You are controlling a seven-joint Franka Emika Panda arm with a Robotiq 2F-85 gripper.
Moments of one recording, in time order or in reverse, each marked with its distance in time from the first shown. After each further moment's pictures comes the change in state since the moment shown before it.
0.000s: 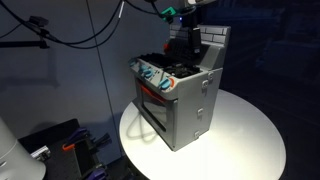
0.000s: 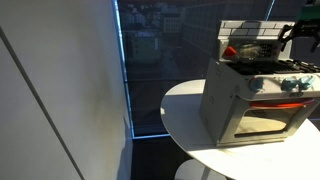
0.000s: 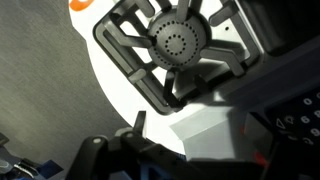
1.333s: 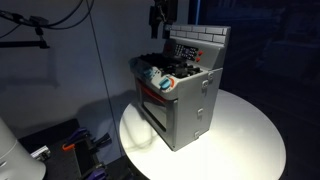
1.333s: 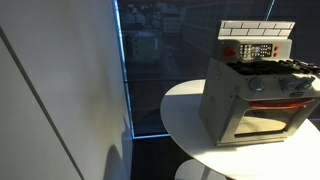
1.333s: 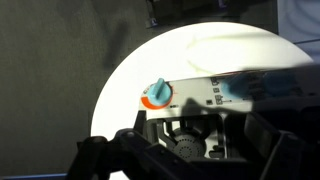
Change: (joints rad) arm 0.001 -0.284 0.023 -0.102 0.100 -0.438 -0.566
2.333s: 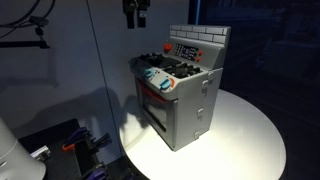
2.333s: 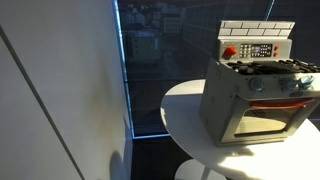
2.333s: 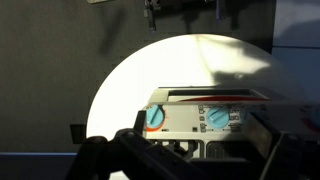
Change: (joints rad) arm 0.000 -0.305 0.032 -0.241 -0.001 0.031 -0.050
